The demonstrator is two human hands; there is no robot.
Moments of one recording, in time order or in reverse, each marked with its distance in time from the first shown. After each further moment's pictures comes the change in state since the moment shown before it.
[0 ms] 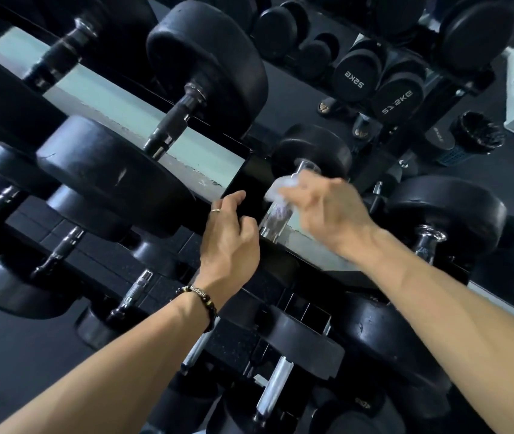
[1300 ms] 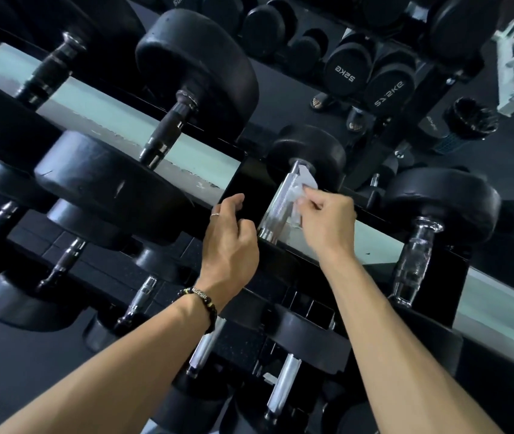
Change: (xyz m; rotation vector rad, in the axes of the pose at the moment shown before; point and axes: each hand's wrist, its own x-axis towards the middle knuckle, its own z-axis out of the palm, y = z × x) left_hand -0.001 -0.001 -0.005 -0.044 -0.069 0.026; right_hand -0.012 -0.033 0.024 0.799 0.327 0.901
